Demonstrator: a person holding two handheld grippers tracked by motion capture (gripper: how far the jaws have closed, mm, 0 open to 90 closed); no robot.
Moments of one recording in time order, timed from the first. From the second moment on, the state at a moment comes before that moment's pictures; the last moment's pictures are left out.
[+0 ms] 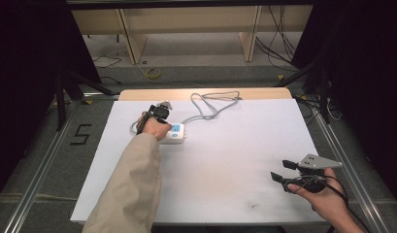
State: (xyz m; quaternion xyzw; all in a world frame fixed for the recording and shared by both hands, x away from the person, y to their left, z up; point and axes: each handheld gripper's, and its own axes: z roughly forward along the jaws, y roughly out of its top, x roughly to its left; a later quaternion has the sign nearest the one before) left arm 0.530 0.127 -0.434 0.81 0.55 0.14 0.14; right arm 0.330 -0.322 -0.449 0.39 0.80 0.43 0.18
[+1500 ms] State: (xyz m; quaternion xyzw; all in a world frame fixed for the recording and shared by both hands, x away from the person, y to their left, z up) left arm 0.523 0.125 -0.439 0.82 0.54 0.16 0.14; right arm 0.329 -0.321 -0.448 0.38 0.80 0.43 0.18
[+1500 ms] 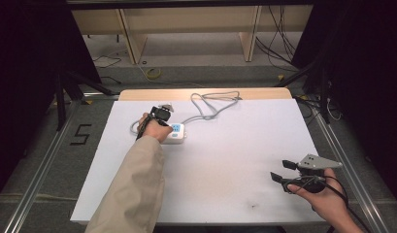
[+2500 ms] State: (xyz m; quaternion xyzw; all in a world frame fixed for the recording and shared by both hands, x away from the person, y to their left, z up) left arm 0.470 0.156 -0.411 0.77 0.54 0.16 0.32; right arm 0.329 -0.320 -0.449 0.38 0.80 0.43 0.18
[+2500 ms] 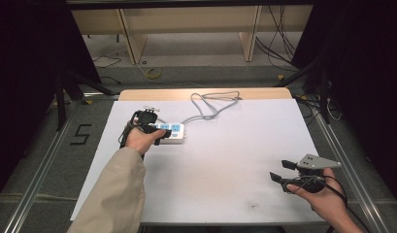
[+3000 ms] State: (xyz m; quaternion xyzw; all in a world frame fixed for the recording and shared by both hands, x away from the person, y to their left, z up) left arm 0.415 0.165 -0.420 0.78 0.47 0.22 0.36; right arm 0.330 -0.318 -0.450 0.38 0.80 0.43 0.17
